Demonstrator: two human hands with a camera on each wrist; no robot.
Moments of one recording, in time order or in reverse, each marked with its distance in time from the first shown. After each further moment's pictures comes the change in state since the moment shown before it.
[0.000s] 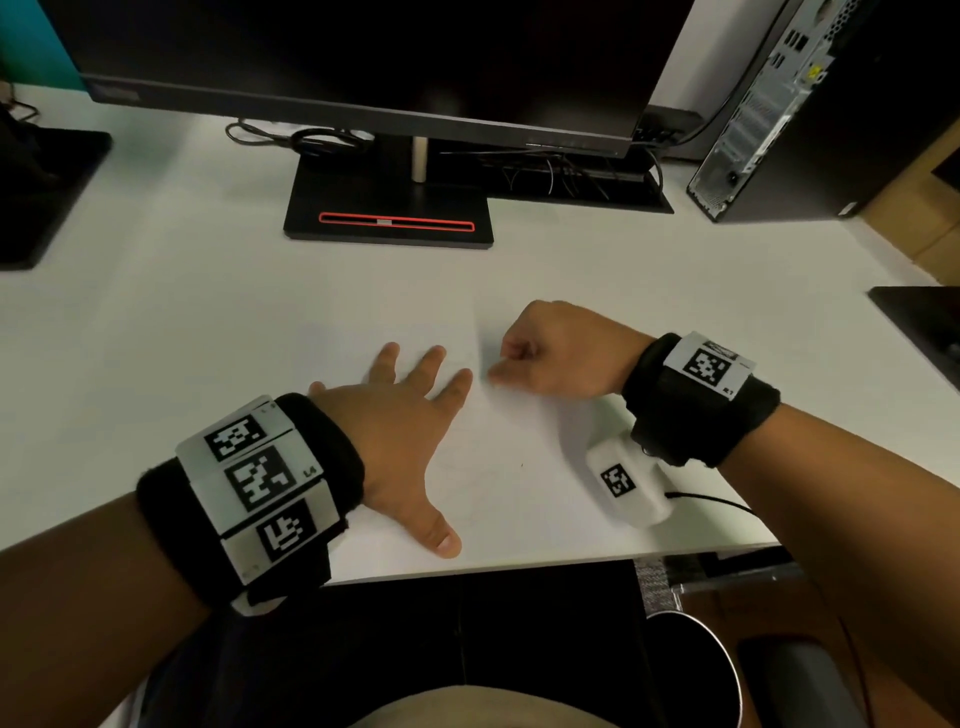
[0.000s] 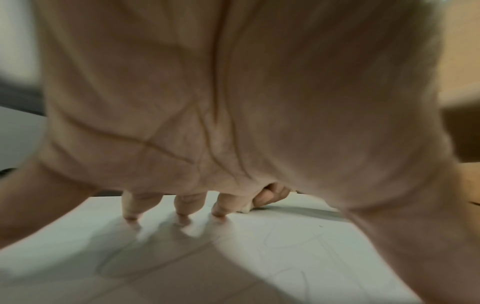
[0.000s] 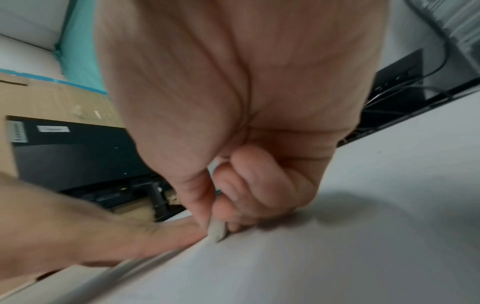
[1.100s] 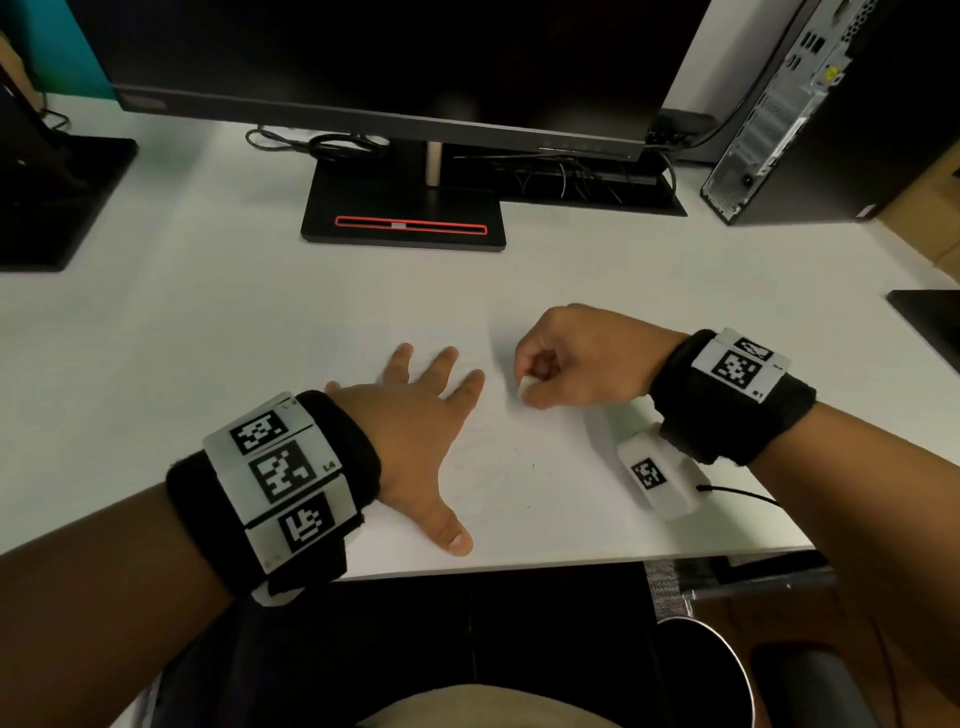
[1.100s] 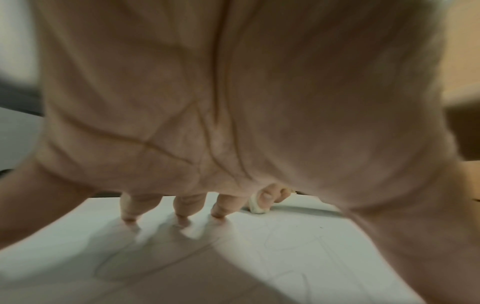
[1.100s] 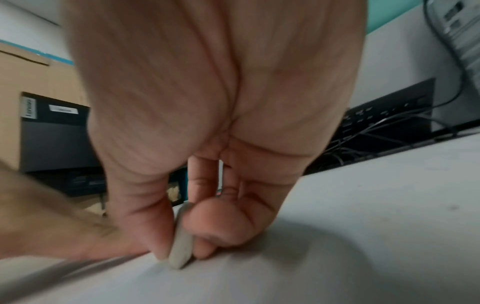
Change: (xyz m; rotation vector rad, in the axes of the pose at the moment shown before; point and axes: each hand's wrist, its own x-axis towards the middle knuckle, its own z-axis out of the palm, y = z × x) left_hand -0.002 0.001 -0.002 -0.002 -0.014 -0.006; right_hand -0.012 -0.001 -0.008 0.037 -0.056 -0.065
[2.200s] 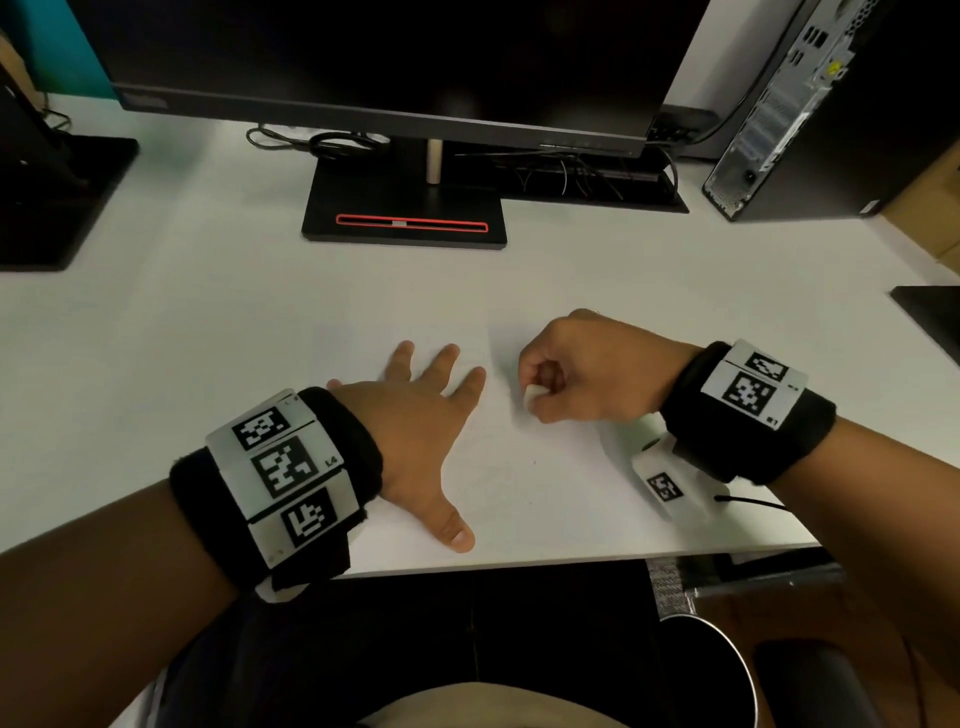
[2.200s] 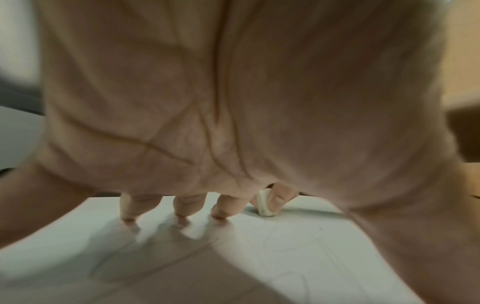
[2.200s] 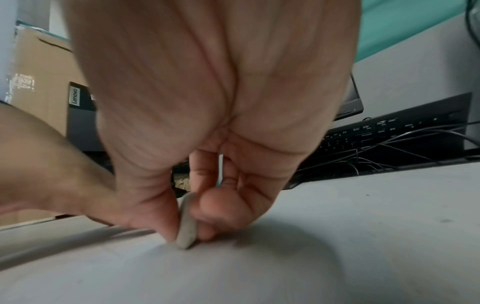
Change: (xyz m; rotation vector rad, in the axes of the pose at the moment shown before) left_hand 0.003 -0.002 0.001 0.006 0.008 0.010; right_hand -0.014 -0.007 0.005 -0.014 0.011 -0.035
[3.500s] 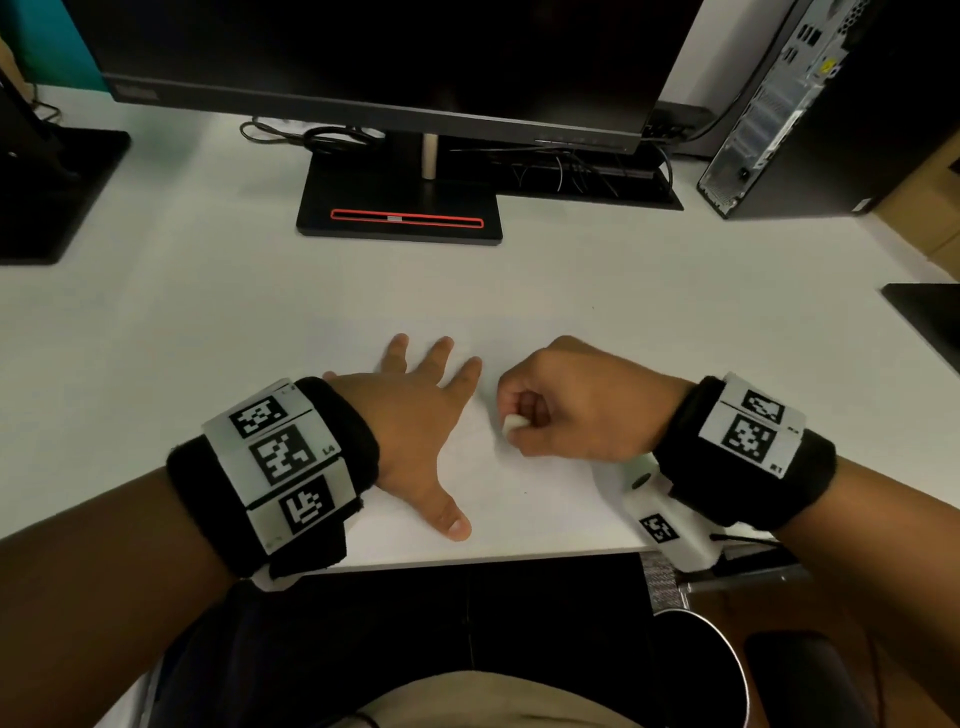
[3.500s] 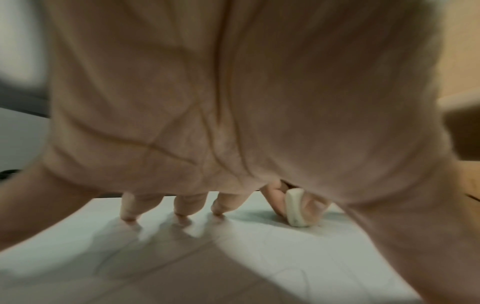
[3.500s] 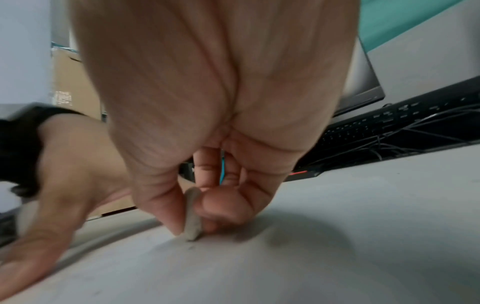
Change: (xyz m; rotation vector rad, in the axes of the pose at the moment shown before) left_hand 0.007 -0.002 0.000 -0.011 0.018 0.006; right_hand -0.015 -0.017 0.019 0.057 -0.009 -0.101
